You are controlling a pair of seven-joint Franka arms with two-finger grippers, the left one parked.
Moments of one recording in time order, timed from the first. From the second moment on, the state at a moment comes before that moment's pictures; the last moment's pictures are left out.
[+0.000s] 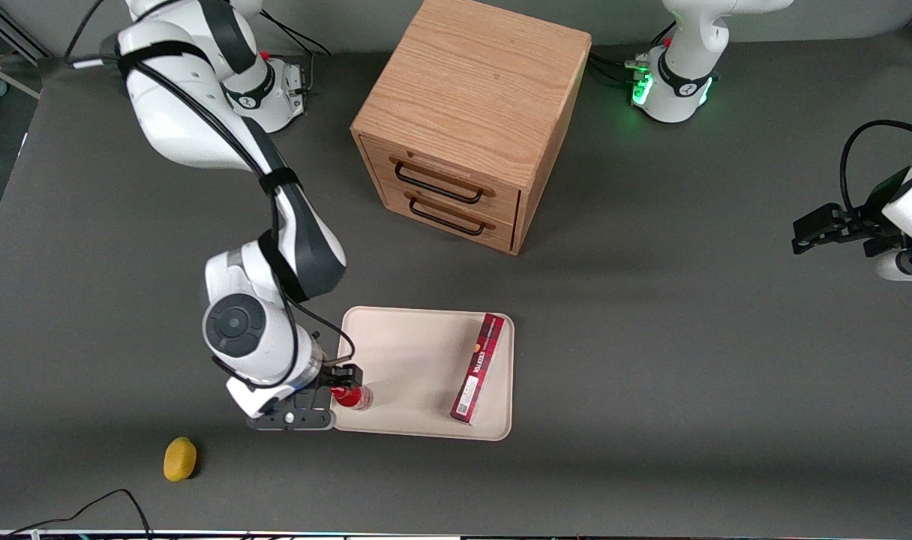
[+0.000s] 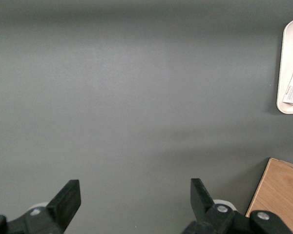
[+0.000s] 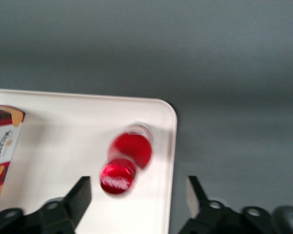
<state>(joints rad) 0.35 0.80 0.00 -1.07 -0.03 1.92 0.39</state>
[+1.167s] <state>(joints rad) -0.21 -0.06 0.23 -1.68 0.01 1.60 0.16</state>
